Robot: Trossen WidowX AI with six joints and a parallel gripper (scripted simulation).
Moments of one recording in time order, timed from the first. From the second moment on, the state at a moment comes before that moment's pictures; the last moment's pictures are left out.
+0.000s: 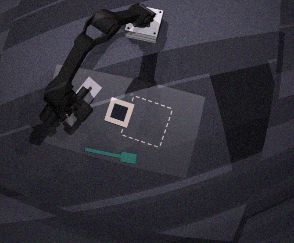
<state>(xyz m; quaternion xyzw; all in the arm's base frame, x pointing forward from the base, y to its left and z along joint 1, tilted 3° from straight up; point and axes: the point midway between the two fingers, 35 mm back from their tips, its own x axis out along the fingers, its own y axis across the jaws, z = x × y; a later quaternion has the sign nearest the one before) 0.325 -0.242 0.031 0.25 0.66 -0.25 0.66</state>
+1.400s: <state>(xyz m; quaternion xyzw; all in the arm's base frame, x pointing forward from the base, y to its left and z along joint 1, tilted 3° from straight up) 0.325 -0.242 0.033 0.59 0.38 -0.60 0.37</state>
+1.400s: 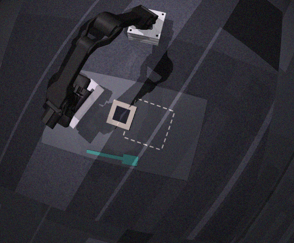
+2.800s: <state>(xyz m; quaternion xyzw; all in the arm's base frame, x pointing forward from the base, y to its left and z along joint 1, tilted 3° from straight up) 0.327 -0.243 0.032 0.69 -0.12 -0.70 -0.12</state>
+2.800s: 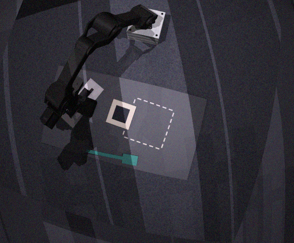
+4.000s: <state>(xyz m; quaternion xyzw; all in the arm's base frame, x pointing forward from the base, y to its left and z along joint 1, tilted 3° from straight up) 0.329 -0.244 0.002 0.67 -0.22 -0.68 -0.21</state>
